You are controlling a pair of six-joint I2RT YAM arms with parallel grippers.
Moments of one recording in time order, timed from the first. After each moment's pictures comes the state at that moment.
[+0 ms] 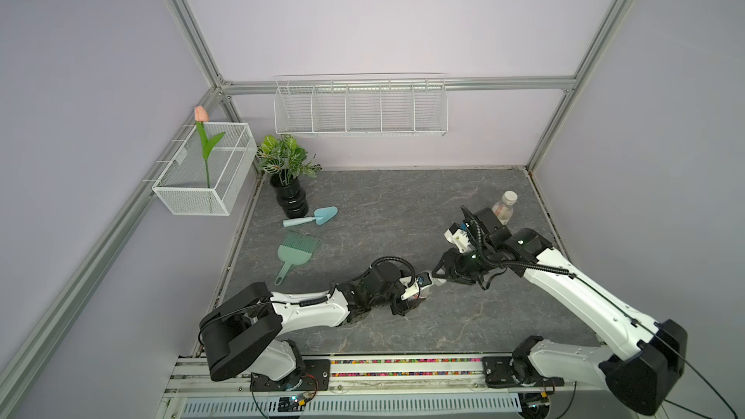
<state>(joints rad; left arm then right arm) -1.07 1.44 0.59 0.29 0.13 0.34 0.61 1.23 1.11 -1.00 -0.47 0.67</state>
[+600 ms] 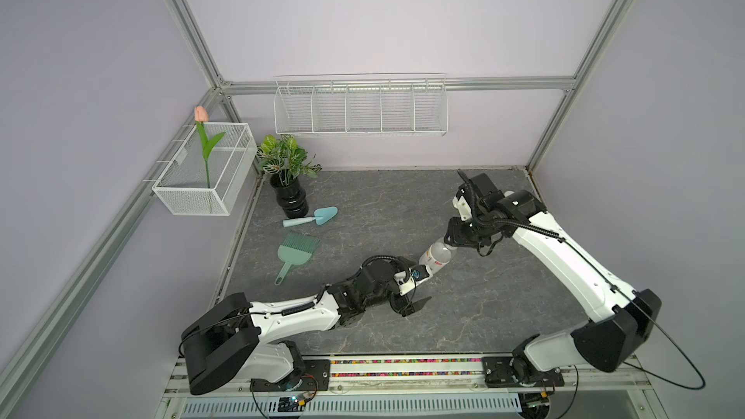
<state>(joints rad) -1.08 1.30 0.57 0.32 0.08 0.28 0.52 1.49 1.56 -1.24 -0.06 0.48</state>
